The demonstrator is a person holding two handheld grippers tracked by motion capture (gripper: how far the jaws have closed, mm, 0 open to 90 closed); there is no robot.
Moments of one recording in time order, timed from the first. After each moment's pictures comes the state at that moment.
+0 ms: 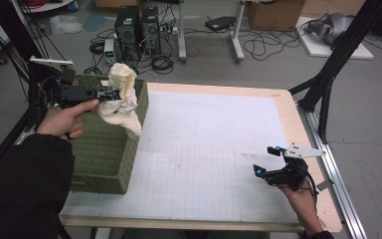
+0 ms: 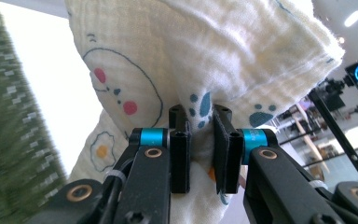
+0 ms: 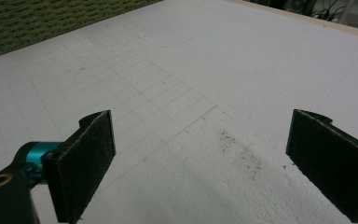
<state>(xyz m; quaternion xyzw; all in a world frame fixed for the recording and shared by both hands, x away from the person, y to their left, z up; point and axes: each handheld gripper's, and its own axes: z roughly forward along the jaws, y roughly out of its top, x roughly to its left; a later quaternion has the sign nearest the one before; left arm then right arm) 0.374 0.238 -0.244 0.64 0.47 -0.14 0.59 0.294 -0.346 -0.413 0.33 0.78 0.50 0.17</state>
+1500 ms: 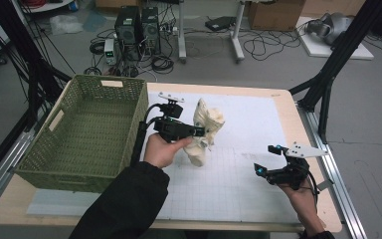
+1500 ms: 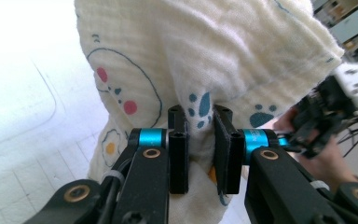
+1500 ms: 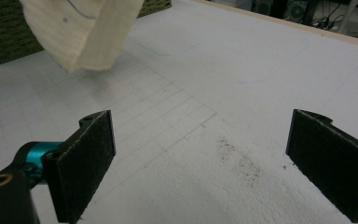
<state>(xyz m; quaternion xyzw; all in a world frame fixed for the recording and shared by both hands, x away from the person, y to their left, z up) 0.355 0.024 -0.317 0.75 0.45 -0.06 0.47 0.294 -0.348 -0.410 0.33 0.78 0.51 0.17</state>
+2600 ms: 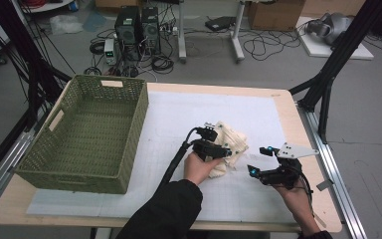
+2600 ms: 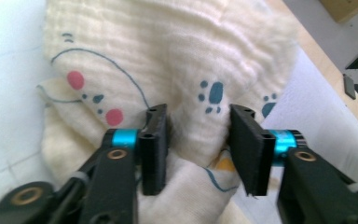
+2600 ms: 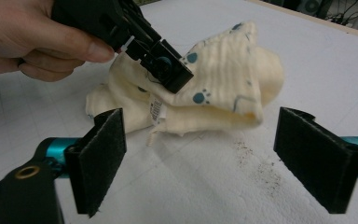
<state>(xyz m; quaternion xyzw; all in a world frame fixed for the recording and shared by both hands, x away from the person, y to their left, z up) 0.372 -0.070 -0.424 0.78 0.45 -0.01 0.45 0.296 -0.331 -0.413 0.30 0.80 0.49 0.16</state>
